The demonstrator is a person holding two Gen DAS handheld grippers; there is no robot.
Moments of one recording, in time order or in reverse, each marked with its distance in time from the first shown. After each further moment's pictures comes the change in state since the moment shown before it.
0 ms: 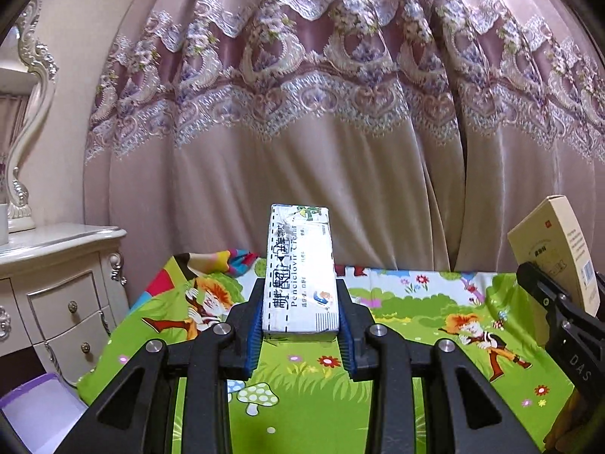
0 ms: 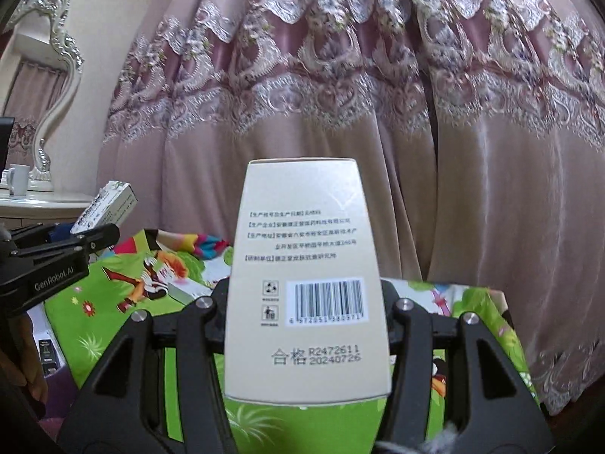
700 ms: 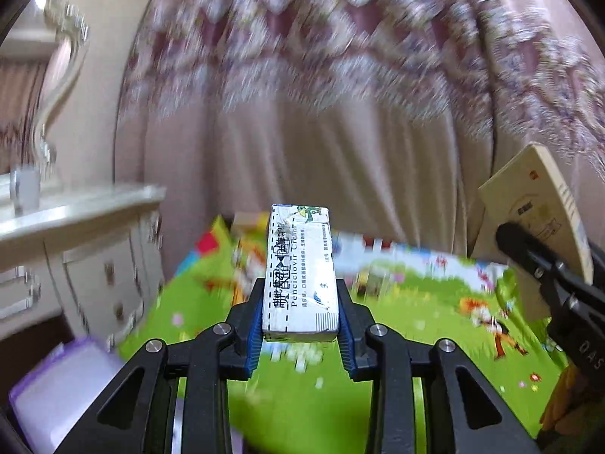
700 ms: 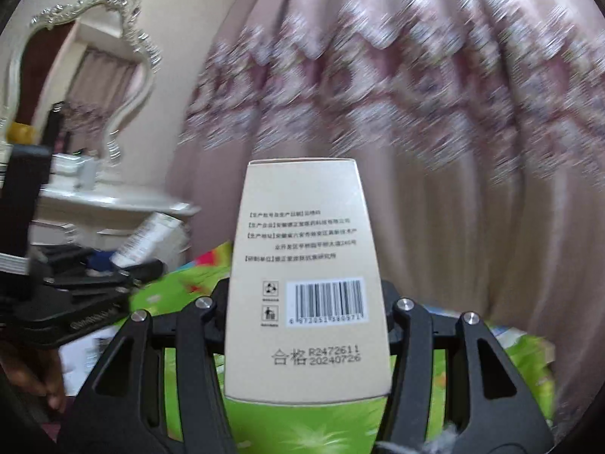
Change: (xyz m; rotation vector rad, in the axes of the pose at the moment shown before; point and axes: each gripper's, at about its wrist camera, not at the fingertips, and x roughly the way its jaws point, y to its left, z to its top) left arm -0.036 0.076 0.000 -0.120 0.201 0.059; right arm -0.006 0.087 0.046 -0.116 0.045 0.324
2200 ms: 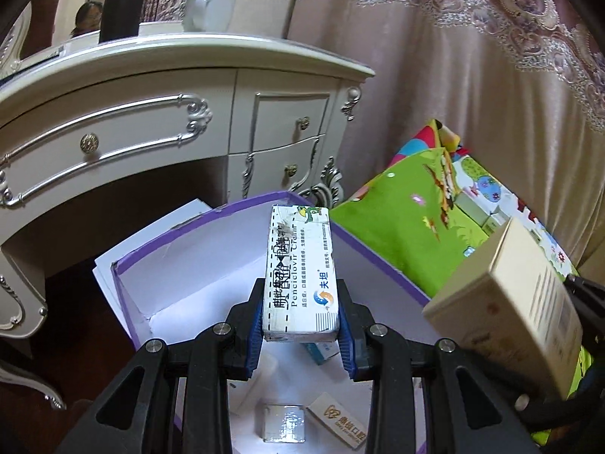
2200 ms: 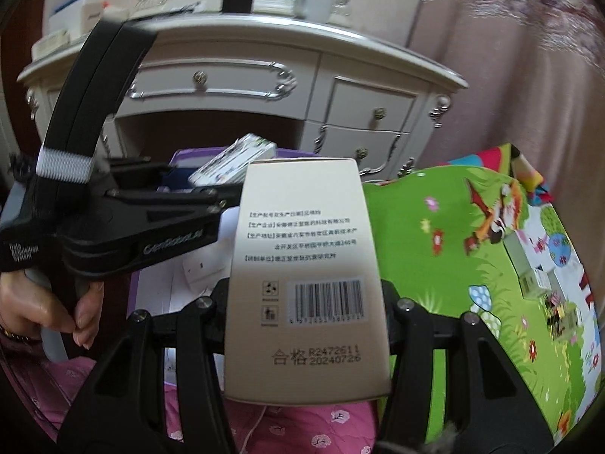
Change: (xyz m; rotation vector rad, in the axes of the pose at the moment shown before) left arm -0.034 0.199 -0.087 -0.346 0.326 0.416; right arm 0.094 0.241 -0.051 -0.352 0.508 0.725
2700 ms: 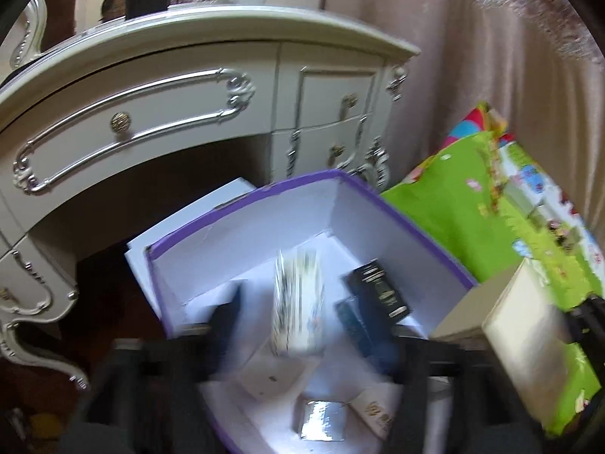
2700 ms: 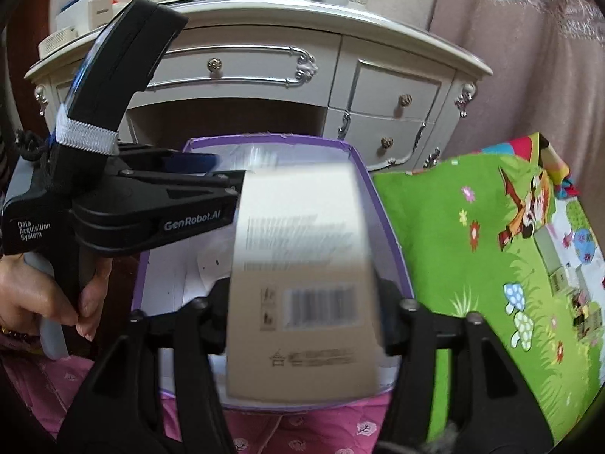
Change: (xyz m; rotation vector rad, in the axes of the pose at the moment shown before) left arm 0.022 0.014 -0.001 -0.017 0.087 0.192; right arm 0.028 0.005 -0.009 0.029 0.023 0.078
